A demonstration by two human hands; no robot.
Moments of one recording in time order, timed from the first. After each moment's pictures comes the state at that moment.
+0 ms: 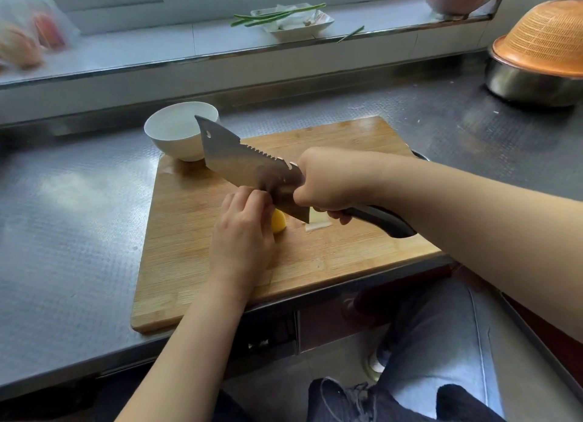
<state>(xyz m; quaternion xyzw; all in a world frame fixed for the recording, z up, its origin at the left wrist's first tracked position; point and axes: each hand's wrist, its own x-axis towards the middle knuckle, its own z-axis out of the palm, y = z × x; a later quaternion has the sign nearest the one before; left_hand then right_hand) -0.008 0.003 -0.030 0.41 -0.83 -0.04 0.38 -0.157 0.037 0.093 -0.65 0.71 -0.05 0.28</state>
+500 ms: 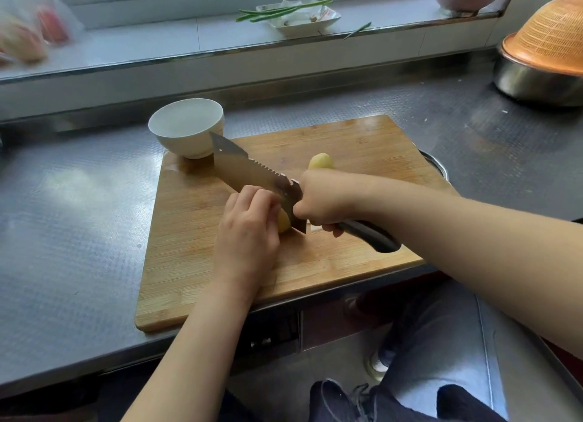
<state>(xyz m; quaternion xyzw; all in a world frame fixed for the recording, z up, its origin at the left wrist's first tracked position) -0.006 0.002 -0.033 0.40 -0.83 -0.03 0.39 -0.150 0.023 0.057 -0.61 0.73 -0.05 0.32</state>
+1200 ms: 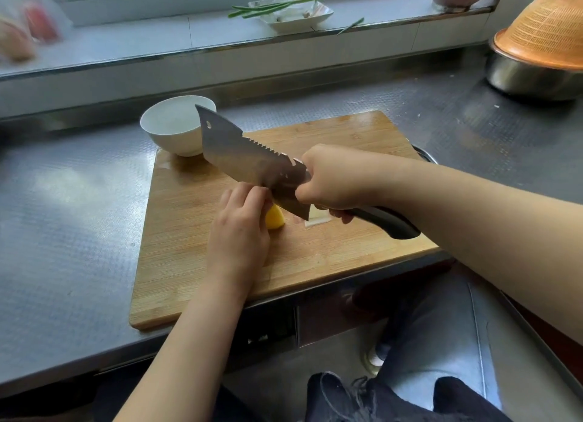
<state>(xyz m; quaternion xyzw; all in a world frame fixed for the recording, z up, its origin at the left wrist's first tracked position) -0.006 0.003 -0.033 0.40 -0.83 -0.04 0.38 -0.161 0.043 0.089 -0.64 0.70 -0.10 0.31</state>
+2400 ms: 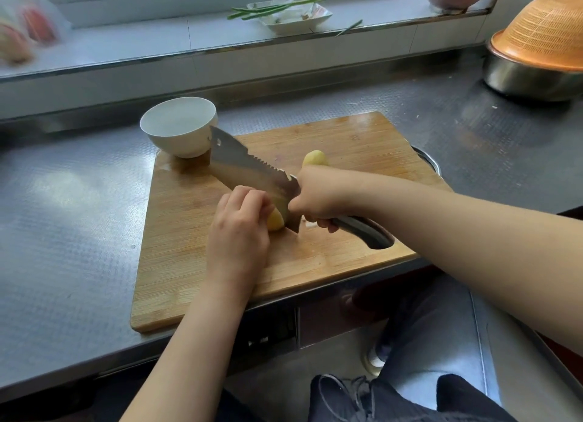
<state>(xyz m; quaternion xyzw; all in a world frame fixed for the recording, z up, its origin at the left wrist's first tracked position) -0.002 0.002 -0.034 0.40 -0.82 -0.04 0.40 -0.152 0.023 0.057 -0.59 0.74 -0.07 0.33</state>
